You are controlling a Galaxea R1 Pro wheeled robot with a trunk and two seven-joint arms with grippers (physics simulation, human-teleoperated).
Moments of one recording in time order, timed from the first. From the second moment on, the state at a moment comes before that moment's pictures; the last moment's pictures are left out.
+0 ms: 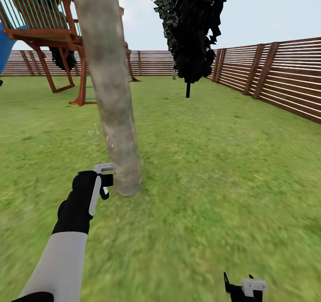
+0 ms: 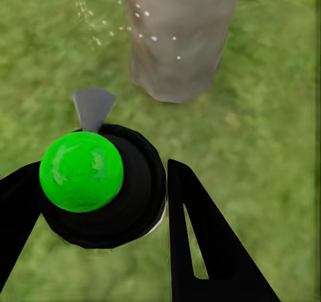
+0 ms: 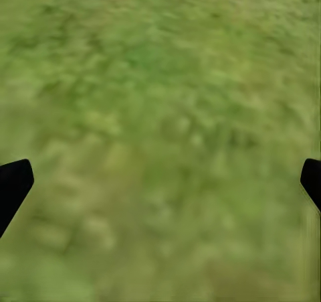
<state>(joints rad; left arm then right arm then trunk) -0.77 -0.11 0.15 -1.25 -0.10 1.01 0.13 -0.36 -0.08 -0.22 -0.13 0.17 -0.73 -0.06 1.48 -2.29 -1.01</state>
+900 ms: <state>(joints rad) -0.74 -0.11 0.15 -1.19 -0.10 1.01 0.13 -0.36 -0.08 -0.22 -0.13 0.17 -0.73 -0.06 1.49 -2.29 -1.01</state>
